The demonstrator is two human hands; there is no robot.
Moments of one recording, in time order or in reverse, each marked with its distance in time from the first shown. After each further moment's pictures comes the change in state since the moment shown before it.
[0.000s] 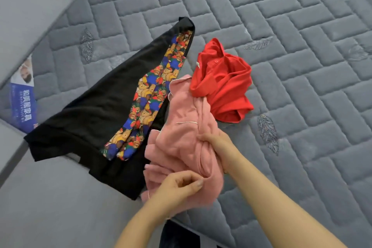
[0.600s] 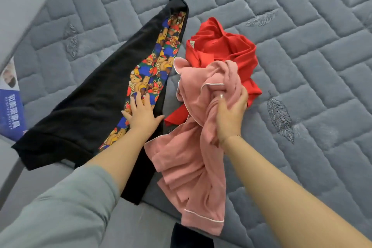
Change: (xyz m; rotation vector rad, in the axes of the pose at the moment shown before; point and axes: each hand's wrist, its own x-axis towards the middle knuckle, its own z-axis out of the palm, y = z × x) left_hand 0.184 0.002 -0.142 1.346 0.701 -0.150; right_hand 0.060 -0.001 0.004 -0.004 0.541 -0.544
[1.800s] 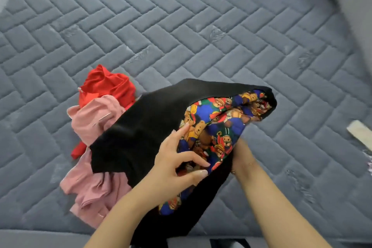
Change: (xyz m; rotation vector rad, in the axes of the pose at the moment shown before) left_hand -0.353 0.306 -0.091 -0.608 -0.408 0.925; right_hand 0.000 -0.012 -0.411 0.864 -0.205 0.540
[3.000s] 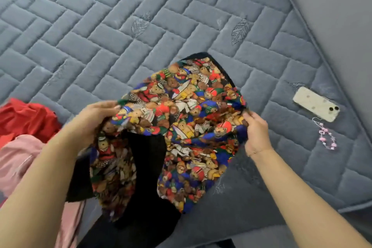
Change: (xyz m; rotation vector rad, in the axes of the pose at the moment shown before) left_hand 0.230 0.037 0.033 -0.501 0.126 -0.562; right_hand 0.059 -0.158 -0.250 -0.093 0.569 -0.350
